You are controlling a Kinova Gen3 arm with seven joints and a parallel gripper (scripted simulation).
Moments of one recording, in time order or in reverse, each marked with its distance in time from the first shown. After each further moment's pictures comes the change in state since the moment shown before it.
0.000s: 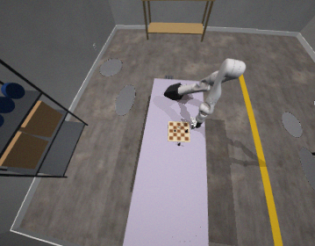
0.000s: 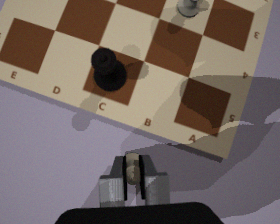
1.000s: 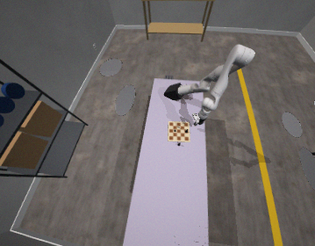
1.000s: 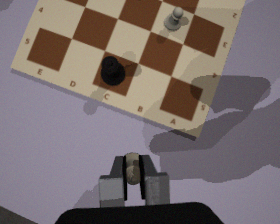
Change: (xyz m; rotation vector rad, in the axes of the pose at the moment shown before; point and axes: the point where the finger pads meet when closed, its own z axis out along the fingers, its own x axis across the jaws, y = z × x) arm 0.002 0.011 -0.065 -0.031 0.016 -0.017
